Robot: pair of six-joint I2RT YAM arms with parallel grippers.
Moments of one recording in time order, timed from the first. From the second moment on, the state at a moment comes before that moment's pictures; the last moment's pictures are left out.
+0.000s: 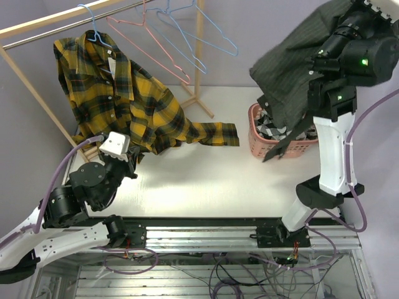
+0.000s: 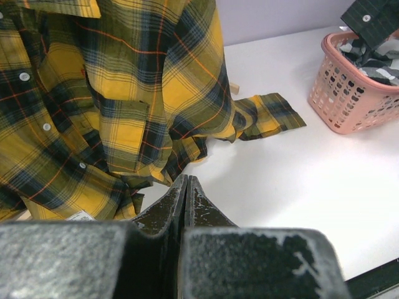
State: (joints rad) left arm -1.09 0.53 1.01 -0.60 -0.75 -0.12; right arm 0.49 1.68 2.54 0.17 1.03 -0.68
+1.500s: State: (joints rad) left arm -1.09 0.64 0.88 -0.51 -0.74 -0.20; right arm -0.08 1.80 2.56 -0.16 0.03 0.32
